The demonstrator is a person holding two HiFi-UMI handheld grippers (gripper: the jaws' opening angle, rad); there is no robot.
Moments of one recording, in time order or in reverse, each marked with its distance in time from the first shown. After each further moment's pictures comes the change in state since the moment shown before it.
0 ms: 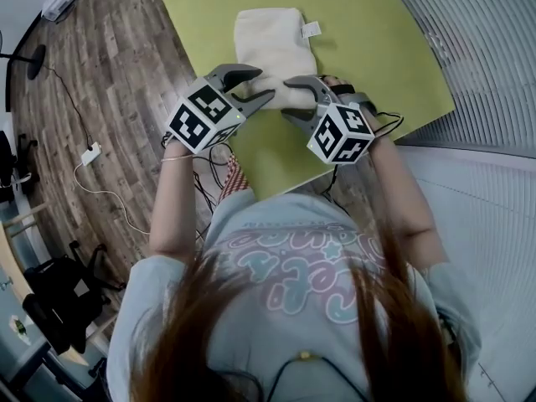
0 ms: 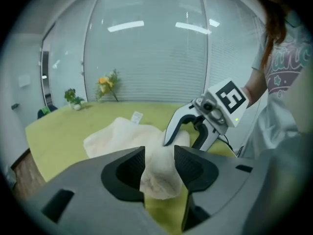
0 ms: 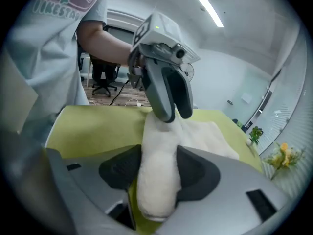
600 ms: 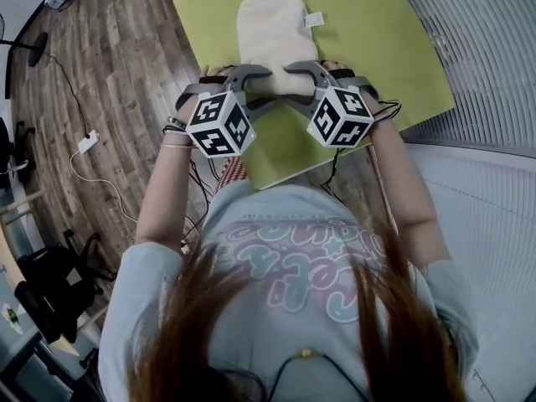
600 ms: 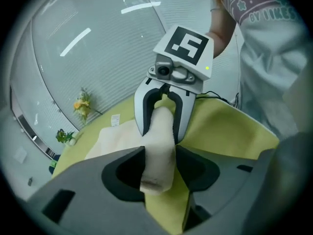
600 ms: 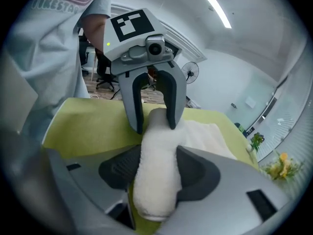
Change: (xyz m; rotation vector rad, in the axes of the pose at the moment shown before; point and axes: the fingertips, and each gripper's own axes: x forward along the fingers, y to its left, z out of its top) left arm 0.017 -0.030 -0.031 0.507 0.173 0.073; right arm 0.003 -0.004 -0.001 -0.078 0.028 0.015
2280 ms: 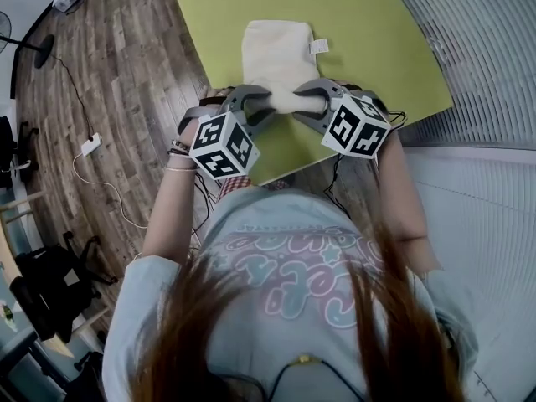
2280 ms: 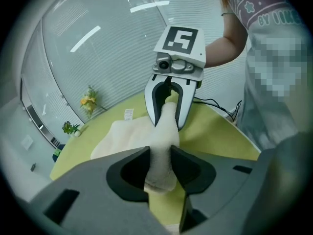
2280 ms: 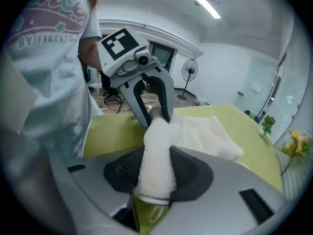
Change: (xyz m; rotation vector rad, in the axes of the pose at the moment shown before) left arm -0.020 -0.032 0.012 -0.095 0.021 0.059; right arm -0.038 0.039 0.003 0.145 -0.040 0.141
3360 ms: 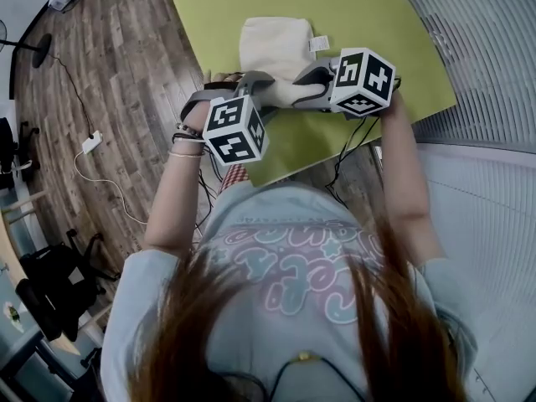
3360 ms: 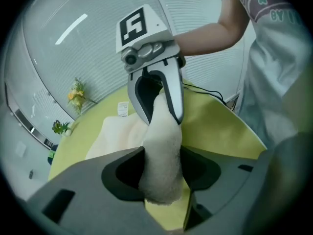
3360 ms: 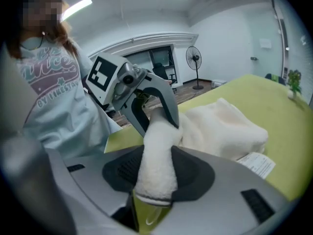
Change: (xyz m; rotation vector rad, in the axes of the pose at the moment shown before) left arm 0.024 0.014 -0.003 0.063 0.138 -0.097; right arm 0.001 -0.018 0.002 0.278 -0.025 0.380
